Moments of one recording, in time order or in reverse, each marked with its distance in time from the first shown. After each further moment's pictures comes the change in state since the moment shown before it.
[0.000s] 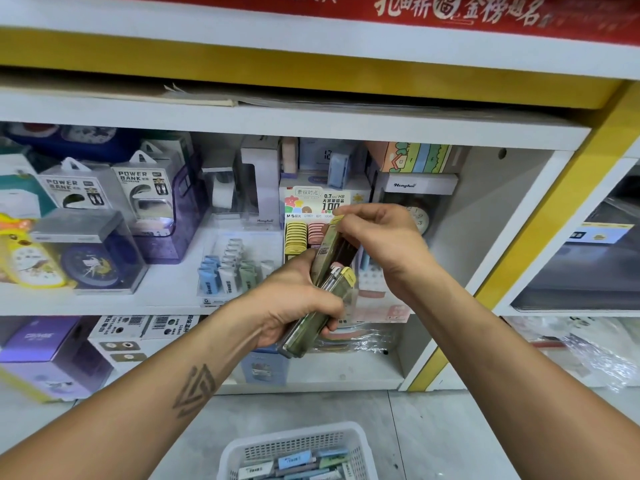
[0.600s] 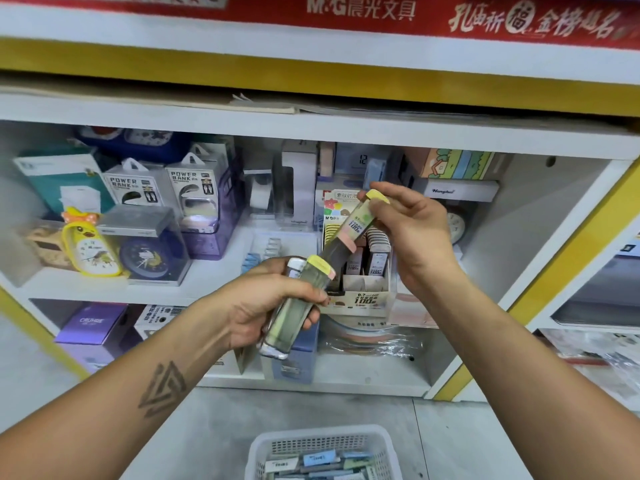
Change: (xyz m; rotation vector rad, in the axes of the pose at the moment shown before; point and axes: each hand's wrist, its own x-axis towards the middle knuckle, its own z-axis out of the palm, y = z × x) left_hand -0.044 -0.004 -0.066 -0.216 0.048 -0.053; right_hand 0.007 -0.005 0.029 0.333 0.069 -0.122
